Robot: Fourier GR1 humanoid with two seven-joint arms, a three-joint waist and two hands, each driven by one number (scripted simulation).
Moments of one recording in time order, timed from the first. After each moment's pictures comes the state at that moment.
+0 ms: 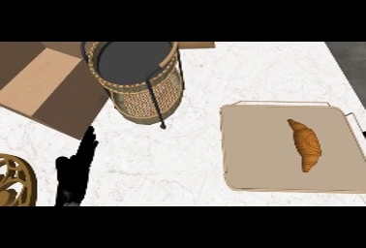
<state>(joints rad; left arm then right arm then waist) 0.07 0.32 -0.30 -1.43 0.22 0.41 0.02 0.17 -0.55 -0.19 -1.78 -0.11 -0.69 -0.16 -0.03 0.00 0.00</state>
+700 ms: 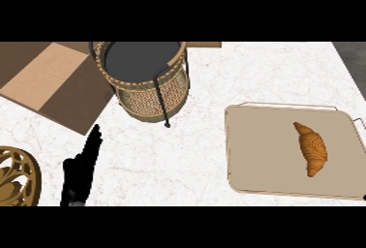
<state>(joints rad) 0.06 0.31 -0.32 -1.42 0.19 0.40 -0.01 0.43 -0.97 -0.01 -2.02 0.28 -0.49 0.60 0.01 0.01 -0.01</state>
